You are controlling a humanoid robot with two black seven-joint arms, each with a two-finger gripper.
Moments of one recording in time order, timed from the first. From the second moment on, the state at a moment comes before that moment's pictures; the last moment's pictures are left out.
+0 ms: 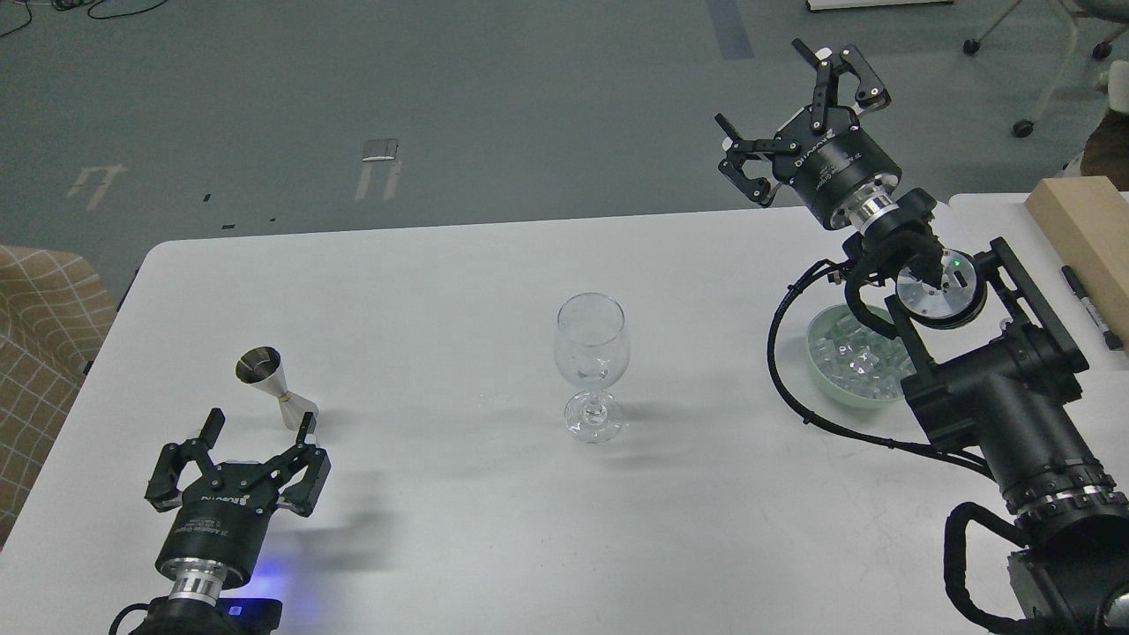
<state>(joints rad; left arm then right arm) 0.39 0.00 -1.66 -1.53 -0.17 -0.27 0.14 0.64 0.00 1.44 0.93 -0.36 0.31 -0.16</state>
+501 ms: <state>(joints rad) 0.36 -0.03 -1.66 -1.49 -0.17 -0.26 0.13 0.64 0.00 1.44 0.93 -0.36 0.31 -0.16</state>
